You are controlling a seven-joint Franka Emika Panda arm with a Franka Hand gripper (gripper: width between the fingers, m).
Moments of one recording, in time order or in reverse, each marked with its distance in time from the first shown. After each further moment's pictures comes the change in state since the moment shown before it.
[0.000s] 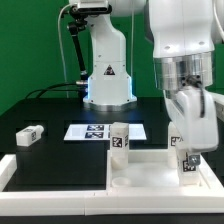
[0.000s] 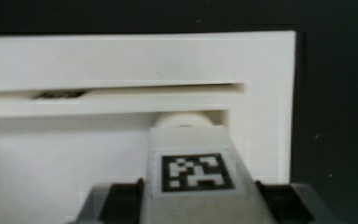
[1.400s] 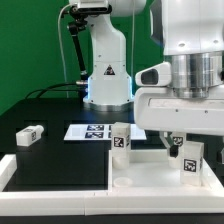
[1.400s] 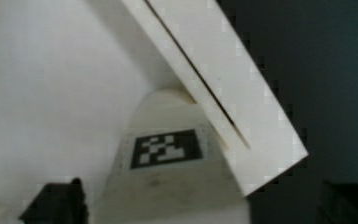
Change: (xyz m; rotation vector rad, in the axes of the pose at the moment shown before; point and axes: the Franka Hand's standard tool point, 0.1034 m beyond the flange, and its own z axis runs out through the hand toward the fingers) arm -0.005 -0.003 0.000 0.001 0.063 -1.237
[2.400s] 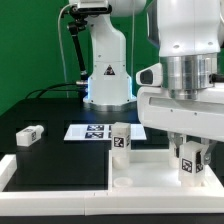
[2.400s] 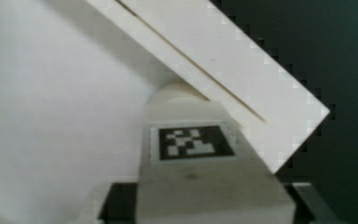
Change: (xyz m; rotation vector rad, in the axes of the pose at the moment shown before) arm 0.001 0.008 0.002 -0.003 -0.021 0.633
